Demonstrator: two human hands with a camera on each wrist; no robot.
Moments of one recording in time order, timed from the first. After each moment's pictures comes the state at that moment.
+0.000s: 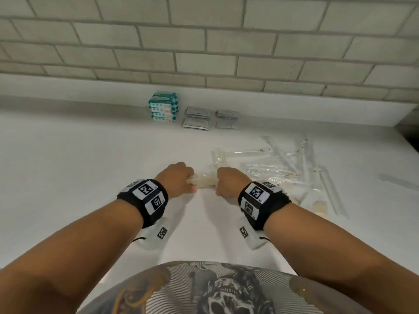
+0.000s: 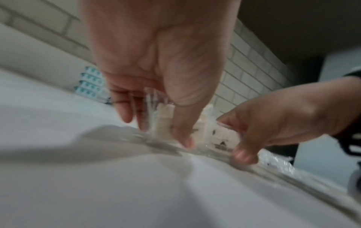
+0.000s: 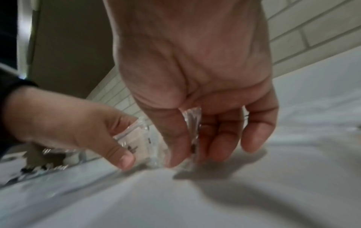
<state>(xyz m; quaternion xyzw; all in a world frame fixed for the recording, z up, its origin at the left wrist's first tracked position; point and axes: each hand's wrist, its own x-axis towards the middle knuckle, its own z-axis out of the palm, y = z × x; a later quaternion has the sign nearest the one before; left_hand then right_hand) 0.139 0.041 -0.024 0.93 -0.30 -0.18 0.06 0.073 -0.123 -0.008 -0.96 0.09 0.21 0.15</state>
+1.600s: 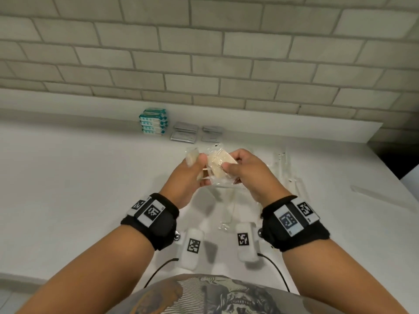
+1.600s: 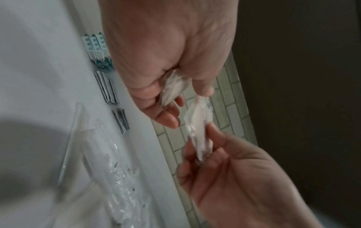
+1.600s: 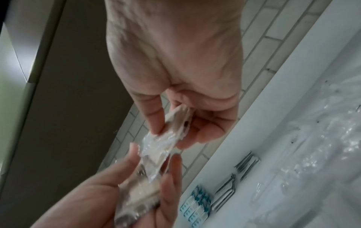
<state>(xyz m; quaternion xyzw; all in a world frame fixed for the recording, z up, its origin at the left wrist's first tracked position) 0.064 -0.031 0.024 0.60 -0.15 -0.24 0.75 0.007 -0.191 0.056 -0.77 0.12 -0.04 0.63</state>
